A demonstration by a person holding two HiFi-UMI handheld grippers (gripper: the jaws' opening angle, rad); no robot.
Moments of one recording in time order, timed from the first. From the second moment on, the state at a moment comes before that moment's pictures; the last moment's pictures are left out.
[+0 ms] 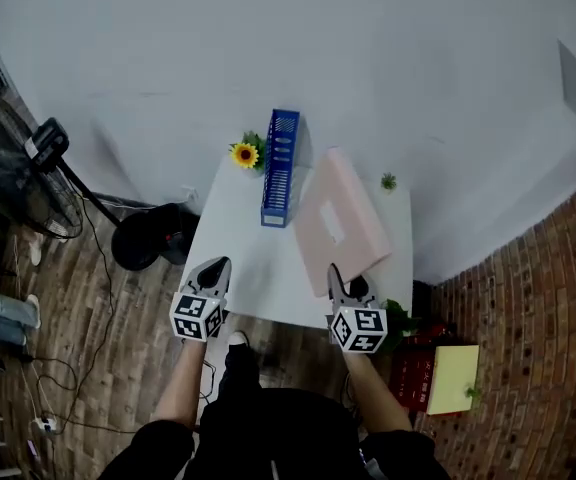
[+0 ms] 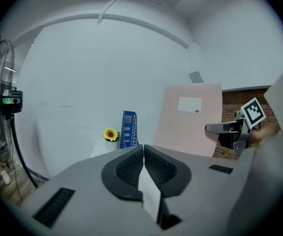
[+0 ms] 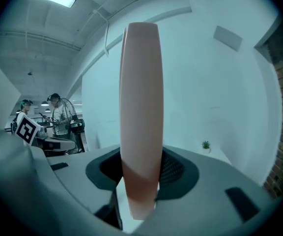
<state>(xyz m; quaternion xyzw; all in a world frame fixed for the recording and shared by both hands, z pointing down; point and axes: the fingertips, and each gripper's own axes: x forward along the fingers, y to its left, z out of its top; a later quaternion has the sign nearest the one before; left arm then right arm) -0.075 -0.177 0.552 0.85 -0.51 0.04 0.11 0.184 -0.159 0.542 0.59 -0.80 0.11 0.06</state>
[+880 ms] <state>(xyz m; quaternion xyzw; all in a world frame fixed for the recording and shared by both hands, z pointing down) -0.137 -0.338 0.563 0.90 -0.42 0.05 0.12 0.091 -0.303 0.519 0.66 -0.75 0.09 0.05</state>
